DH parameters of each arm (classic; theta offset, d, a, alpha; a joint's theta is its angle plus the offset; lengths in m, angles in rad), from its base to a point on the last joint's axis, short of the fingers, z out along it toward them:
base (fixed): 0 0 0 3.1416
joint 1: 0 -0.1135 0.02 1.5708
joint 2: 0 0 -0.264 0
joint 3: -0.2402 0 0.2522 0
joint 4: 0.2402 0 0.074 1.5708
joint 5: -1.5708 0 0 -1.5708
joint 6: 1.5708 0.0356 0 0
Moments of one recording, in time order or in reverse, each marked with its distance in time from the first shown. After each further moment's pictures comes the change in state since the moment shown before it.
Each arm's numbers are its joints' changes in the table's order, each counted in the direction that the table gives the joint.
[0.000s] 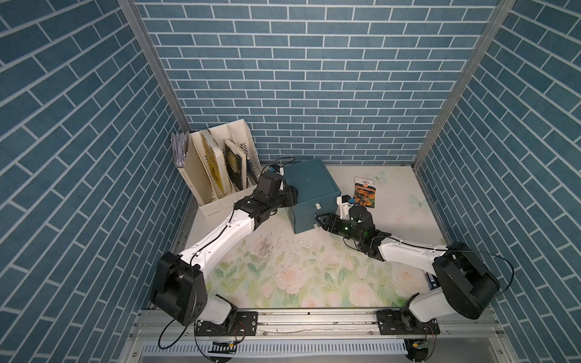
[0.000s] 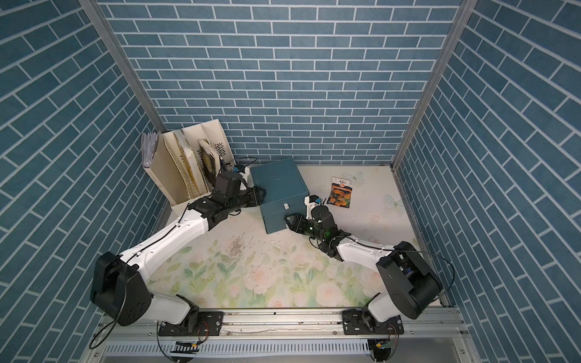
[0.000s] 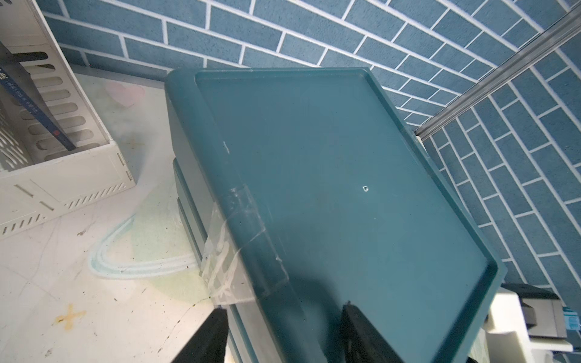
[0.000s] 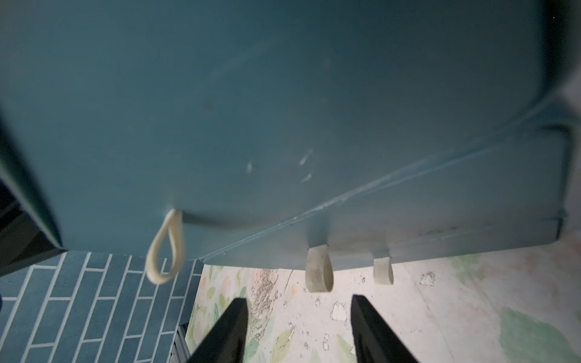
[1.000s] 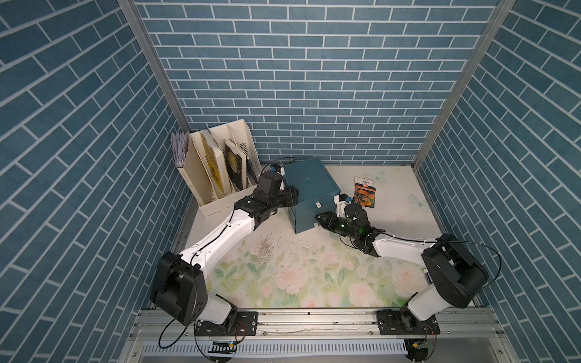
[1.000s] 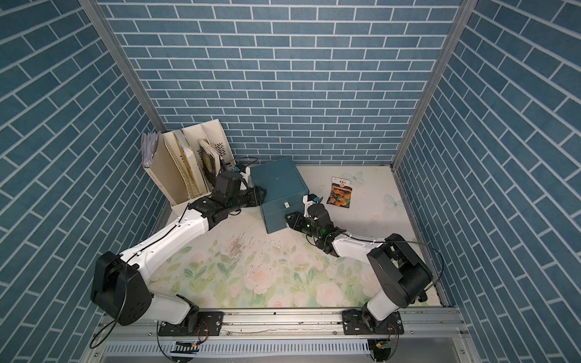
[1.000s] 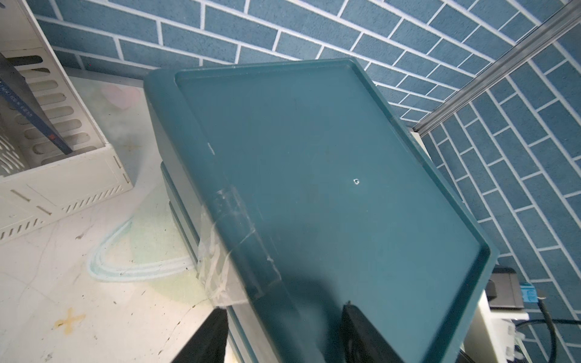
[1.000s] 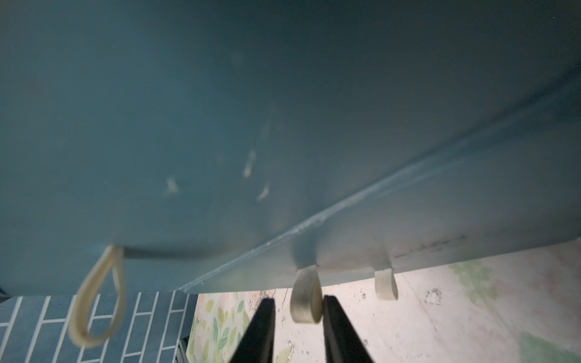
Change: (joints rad) left arm 0.000 0.002 -0.003 0.002 -0.010 0.016; right arm 0.003 0.079 -0.047 -0.025 -0.014 0.048
